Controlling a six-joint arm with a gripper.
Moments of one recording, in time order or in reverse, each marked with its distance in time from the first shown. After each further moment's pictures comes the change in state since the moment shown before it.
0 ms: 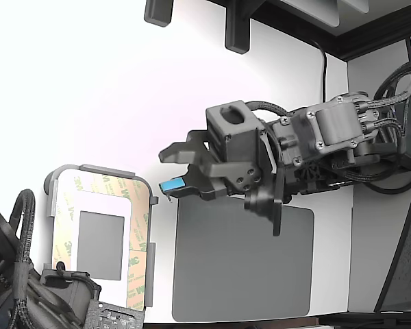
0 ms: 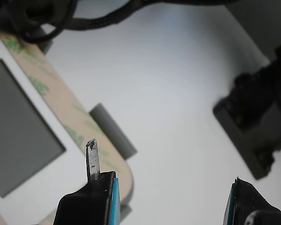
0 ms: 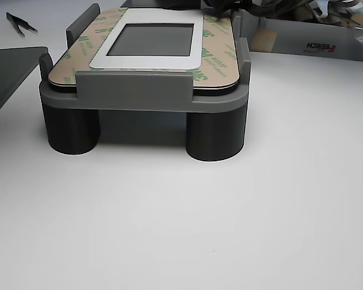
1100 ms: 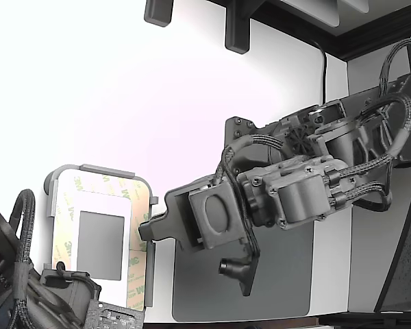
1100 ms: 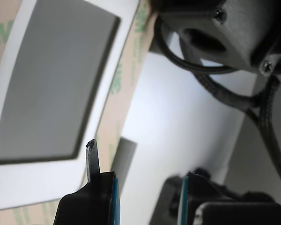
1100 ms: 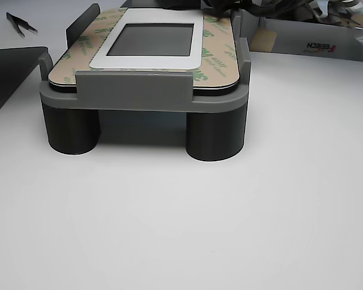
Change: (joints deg) arm 16.5 -22.8 -14.0 3.2 13.6 -43.1
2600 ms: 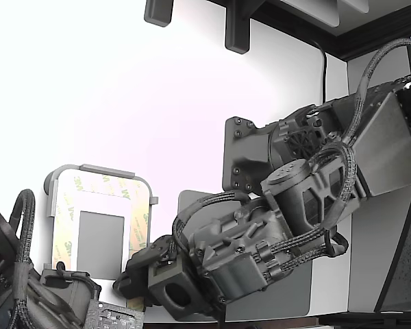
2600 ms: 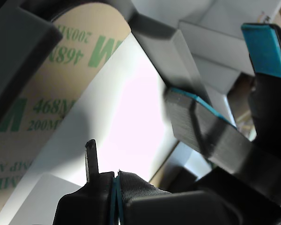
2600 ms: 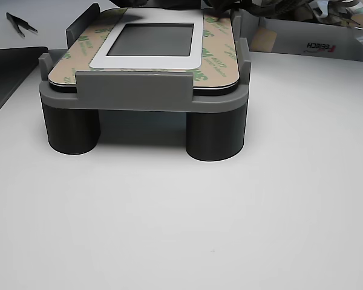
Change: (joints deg) arm 7.4 -27.9 -14.9 -5.8 -4.7 -16.5
